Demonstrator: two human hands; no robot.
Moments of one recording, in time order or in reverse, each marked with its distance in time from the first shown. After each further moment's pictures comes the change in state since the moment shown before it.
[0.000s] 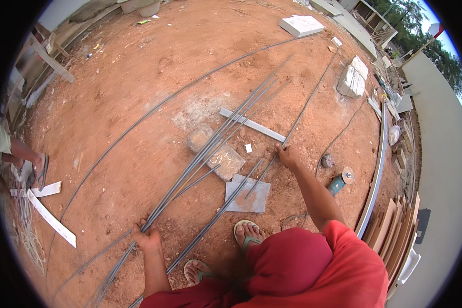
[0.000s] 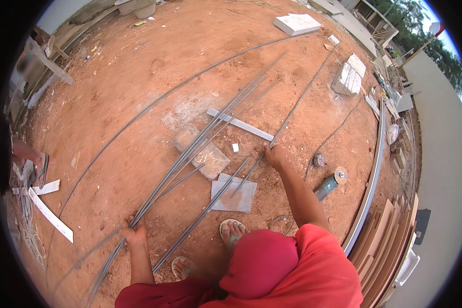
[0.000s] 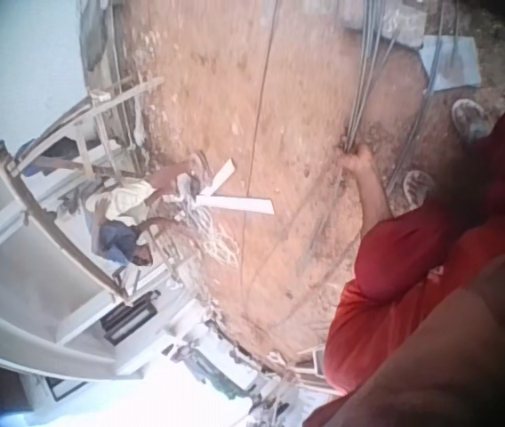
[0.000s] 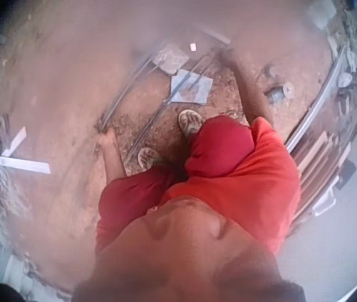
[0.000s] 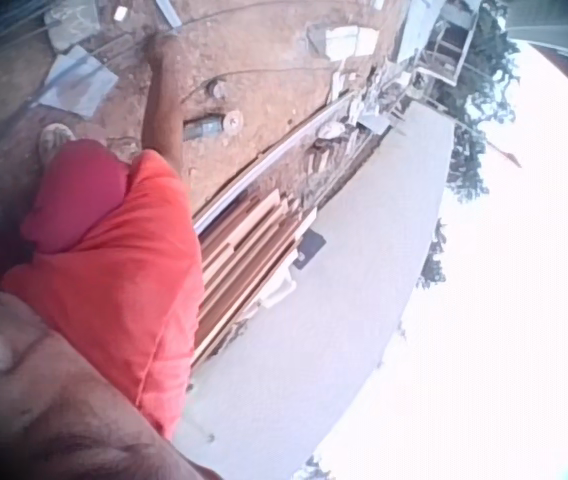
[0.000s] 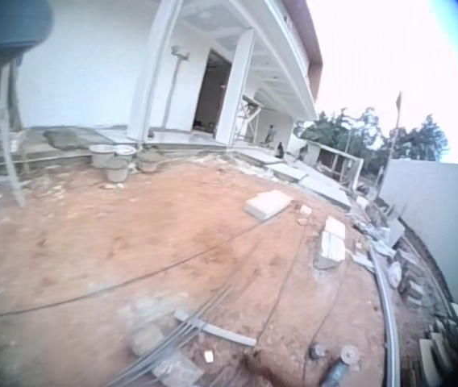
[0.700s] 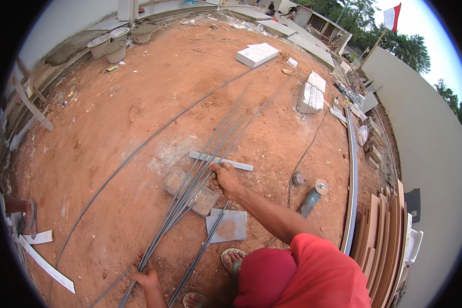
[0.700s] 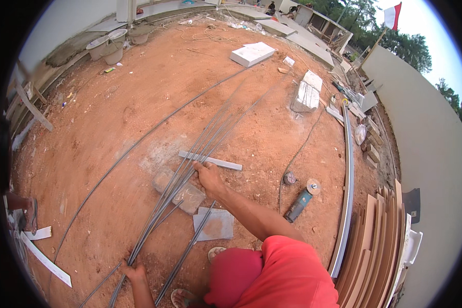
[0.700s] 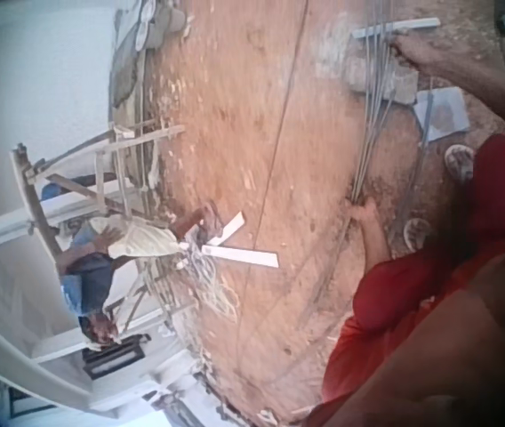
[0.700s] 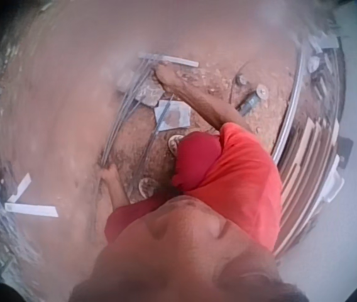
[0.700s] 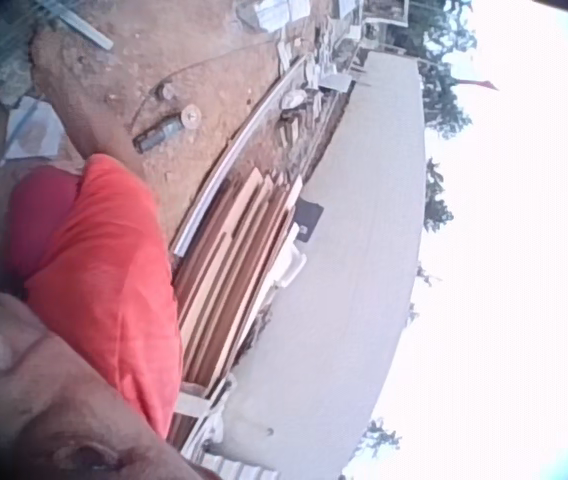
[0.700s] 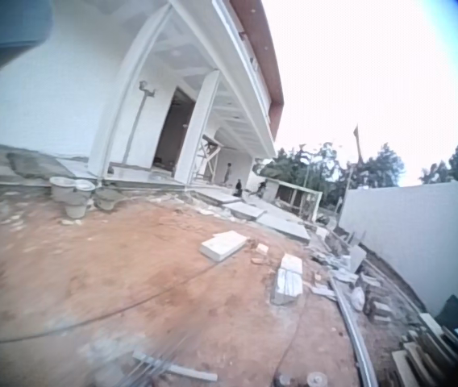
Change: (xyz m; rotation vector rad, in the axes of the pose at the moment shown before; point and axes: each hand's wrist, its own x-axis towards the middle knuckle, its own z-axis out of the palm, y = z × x) left_hand 0.000 -0.009 -0.007 0.027 0.058 -0.065; right_hand -0.132 -0.185 -0.050 1.252 -0.337 -0.087
